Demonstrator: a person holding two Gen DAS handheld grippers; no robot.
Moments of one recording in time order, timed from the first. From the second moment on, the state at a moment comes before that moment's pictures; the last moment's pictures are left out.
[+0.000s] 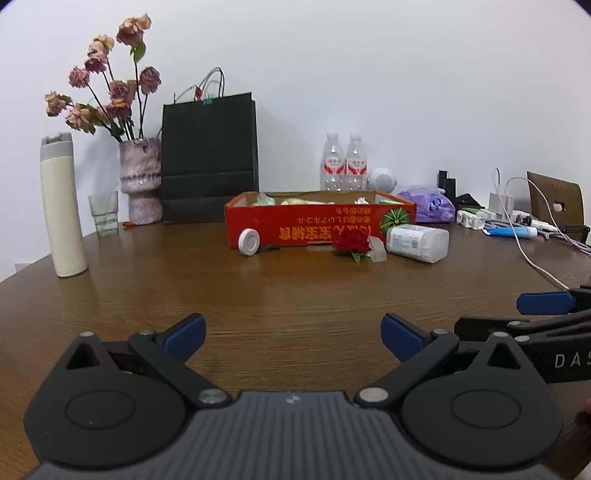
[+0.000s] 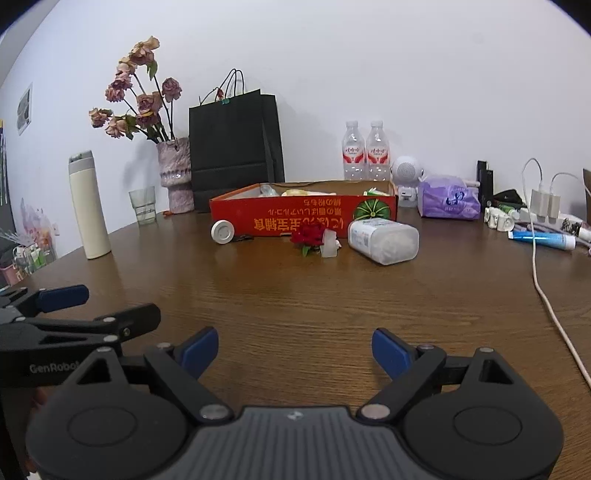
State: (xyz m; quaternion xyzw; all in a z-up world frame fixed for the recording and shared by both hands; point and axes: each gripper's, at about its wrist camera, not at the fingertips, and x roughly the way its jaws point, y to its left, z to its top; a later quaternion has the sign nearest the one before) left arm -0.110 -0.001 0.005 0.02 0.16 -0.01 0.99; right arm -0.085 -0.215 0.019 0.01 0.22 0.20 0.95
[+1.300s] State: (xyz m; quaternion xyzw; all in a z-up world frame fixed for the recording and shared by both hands) left arm 0.183 0.087 0.009 -0.02 0.29 -0.03 0.96; right arm 0.127 -0.112 0.056 0.01 0.29 0.30 0.91
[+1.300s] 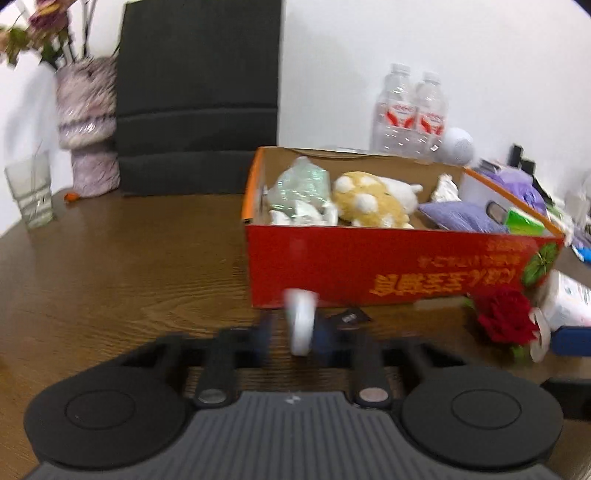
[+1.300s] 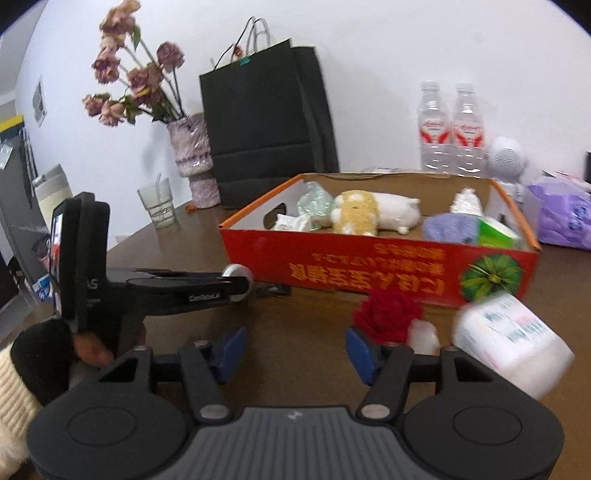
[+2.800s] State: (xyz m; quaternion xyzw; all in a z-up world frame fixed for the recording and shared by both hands) left arm 0.138 0.138 0.032 -0.07 0.25 0.03 0.96; right arm 0.134 -0.073 0.027 -0.05 0.32 0.26 0.91
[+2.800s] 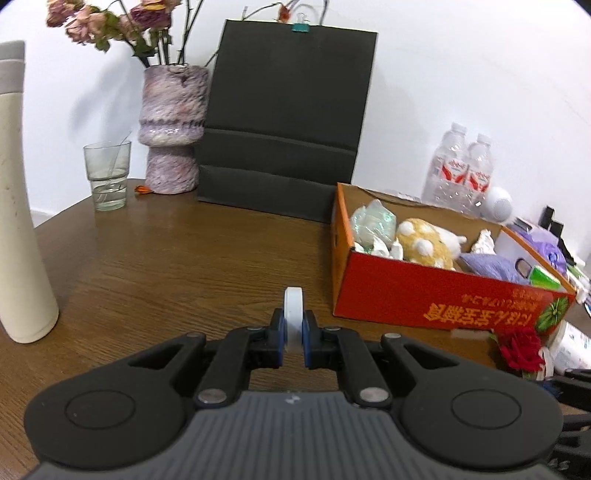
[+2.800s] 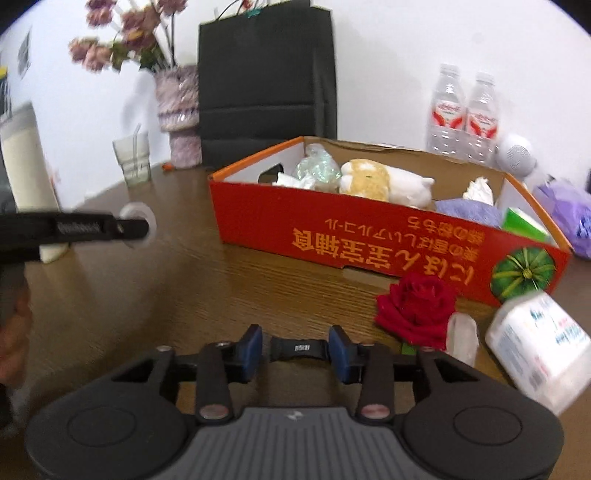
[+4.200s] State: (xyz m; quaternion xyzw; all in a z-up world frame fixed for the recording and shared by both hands) left arm 0.010 0.101 0.040 -0.09 0.24 0.05 0.97; right arm 0.089 -0.116 0.027 0.00 0.33 0.28 0.90
